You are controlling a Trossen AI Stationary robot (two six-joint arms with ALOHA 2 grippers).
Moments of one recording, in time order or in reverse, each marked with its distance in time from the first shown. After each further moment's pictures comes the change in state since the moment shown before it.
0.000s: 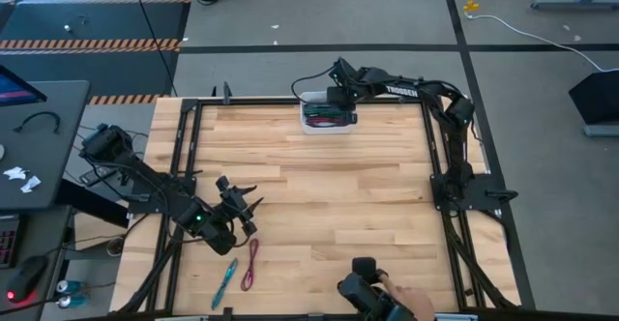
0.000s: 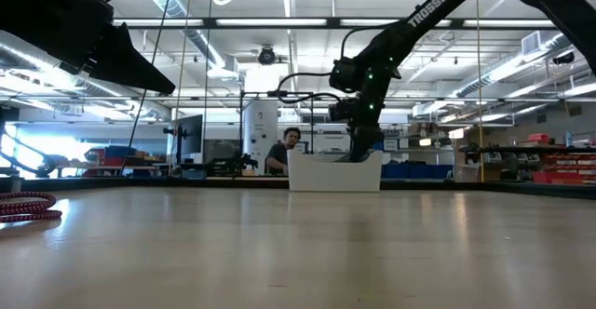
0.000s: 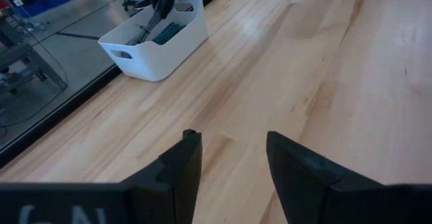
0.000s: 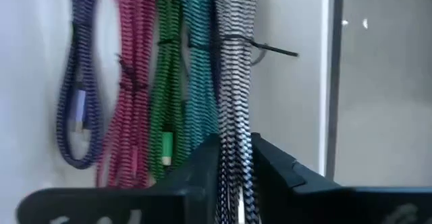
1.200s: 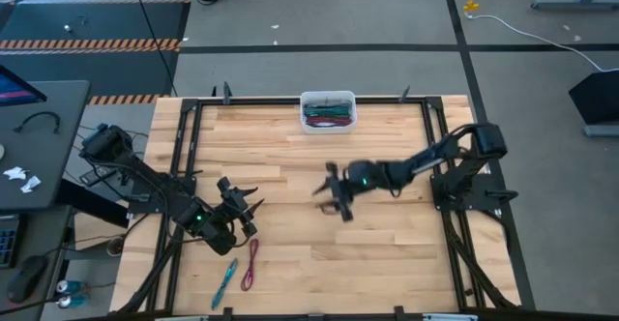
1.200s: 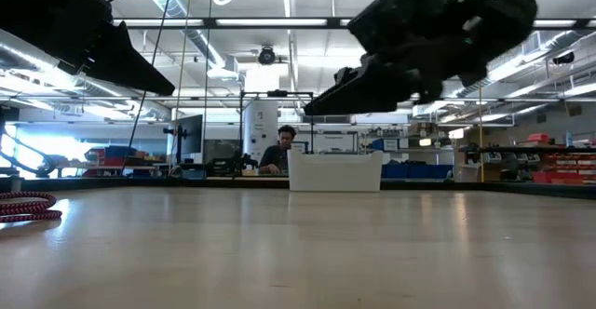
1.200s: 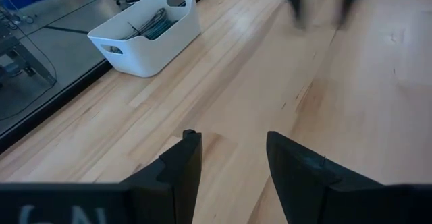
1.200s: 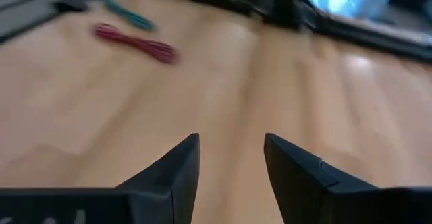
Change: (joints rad) left arm 0.000 0.000 0.000 0.018 0.031 0.000; right arm 0.727 -0.309 -0.840 1.237 -0.253 0.492
